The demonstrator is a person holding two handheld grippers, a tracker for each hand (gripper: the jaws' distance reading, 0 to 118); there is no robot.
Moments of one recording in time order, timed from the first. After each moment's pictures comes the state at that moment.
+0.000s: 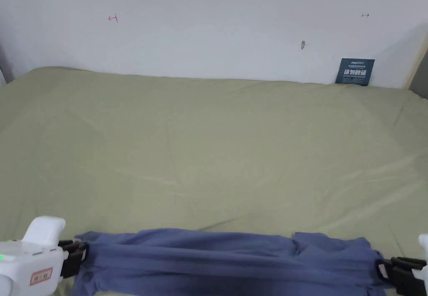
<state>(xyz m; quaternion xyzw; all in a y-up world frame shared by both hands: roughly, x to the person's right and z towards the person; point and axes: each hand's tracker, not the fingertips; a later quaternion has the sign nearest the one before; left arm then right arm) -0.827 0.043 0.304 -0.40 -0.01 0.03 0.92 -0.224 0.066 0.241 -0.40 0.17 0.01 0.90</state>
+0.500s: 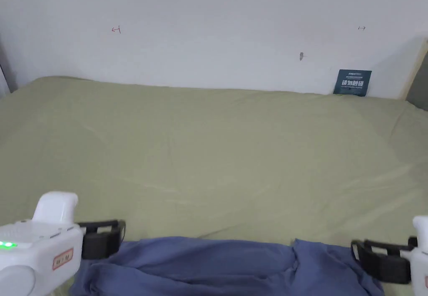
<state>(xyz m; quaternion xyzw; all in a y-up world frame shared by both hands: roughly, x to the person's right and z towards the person) -0.771 0.144 0.306 -0.27 0.03 0.04 0.96 -0.265 0.129 0.248 -0.27 0.12 0.03 0.96</state>
